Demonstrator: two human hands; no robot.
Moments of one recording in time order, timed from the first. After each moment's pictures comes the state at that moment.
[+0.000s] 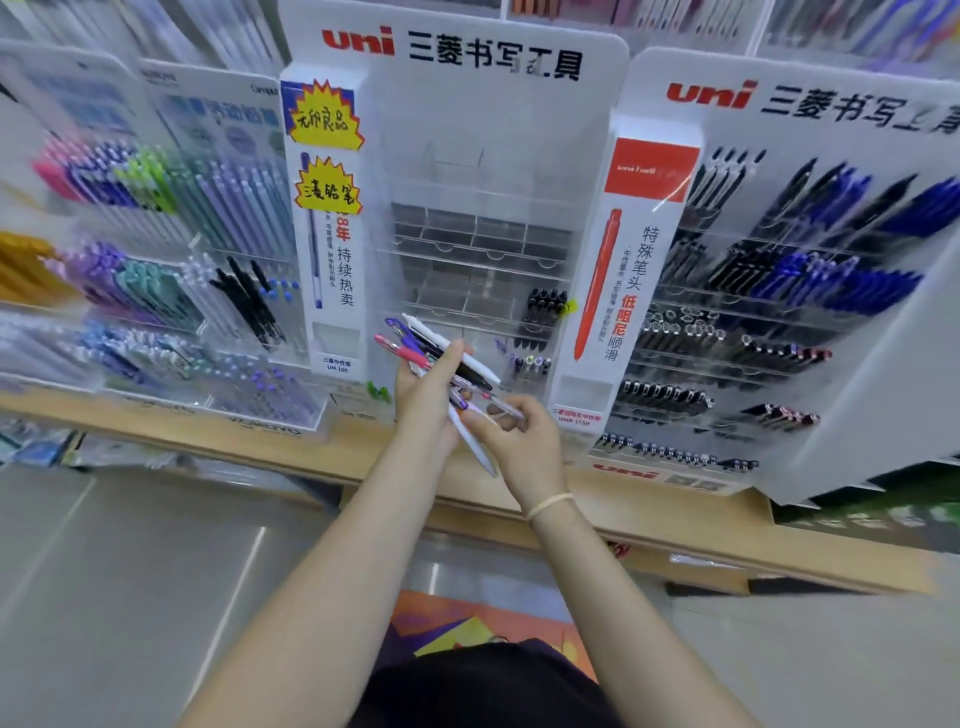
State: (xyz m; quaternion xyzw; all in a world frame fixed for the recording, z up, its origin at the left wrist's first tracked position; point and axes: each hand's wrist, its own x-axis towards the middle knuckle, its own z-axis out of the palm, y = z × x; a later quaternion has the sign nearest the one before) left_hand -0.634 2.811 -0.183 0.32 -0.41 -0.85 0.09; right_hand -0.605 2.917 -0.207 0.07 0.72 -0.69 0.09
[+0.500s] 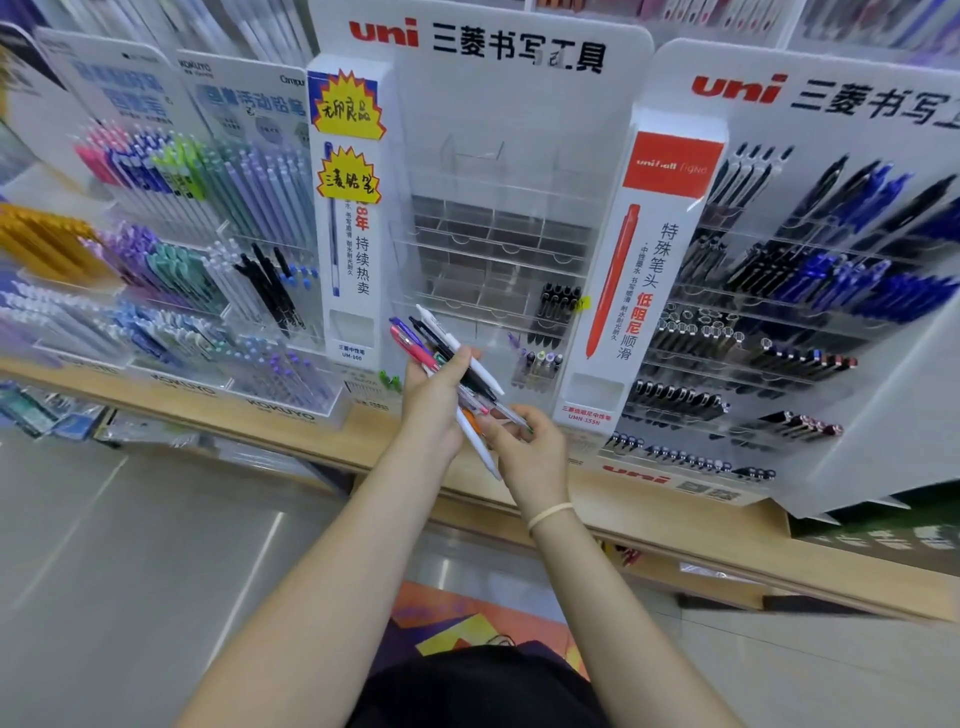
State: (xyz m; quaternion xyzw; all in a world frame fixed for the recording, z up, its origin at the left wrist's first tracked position) left_hand -0.625 2.812 -0.185 0.34 -0.44 -0.83 0.07; right_hand -0.599 2.920 -0.224 0.09 0.70 -0.70 0.11
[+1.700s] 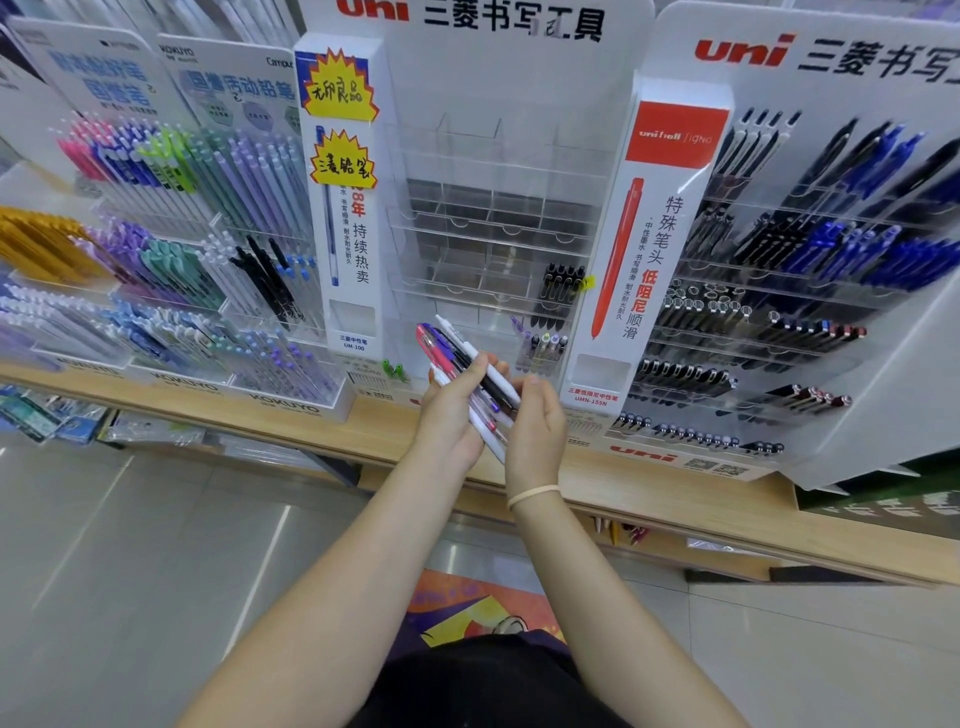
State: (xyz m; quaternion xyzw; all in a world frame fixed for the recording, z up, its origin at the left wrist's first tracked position) left_hand -0.613 2.816 -0.216 0.29 -0.30 -0.91 -0.02; right_hand -0.593 2.897 -0.207 0.17 0.62 -0.77 0.01
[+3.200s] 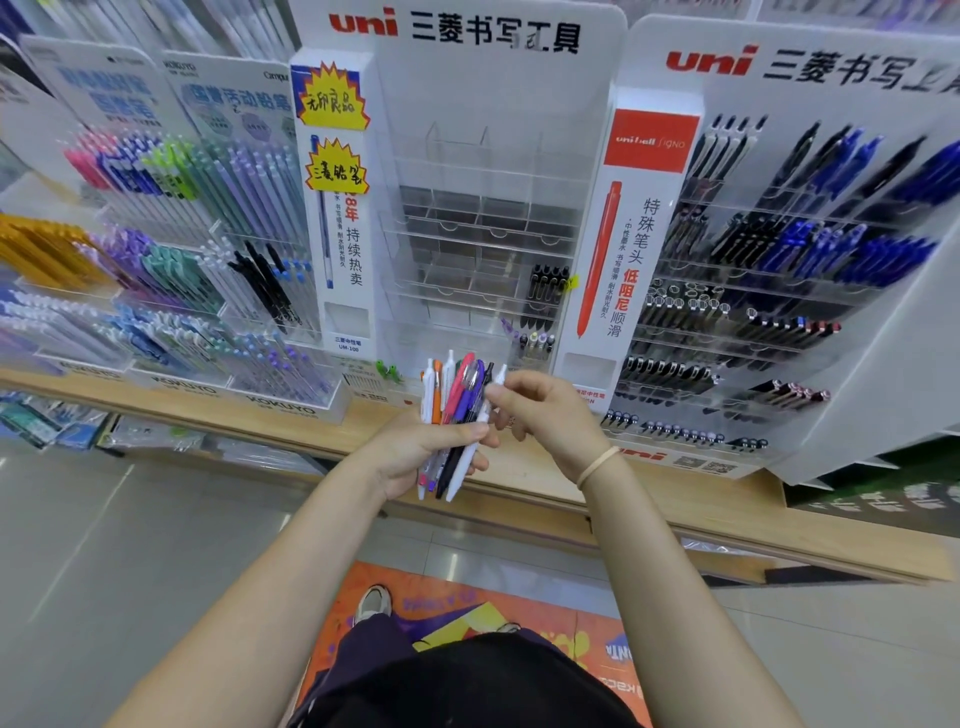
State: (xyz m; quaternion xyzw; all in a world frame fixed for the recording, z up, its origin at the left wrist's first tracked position) left_hand -0.558 2.782 -0.181 0.15 -0.60 -0.75 -0.23; right_hand -0.613 2.958 -0.182 -0.07 0.69 -0.67 0.25
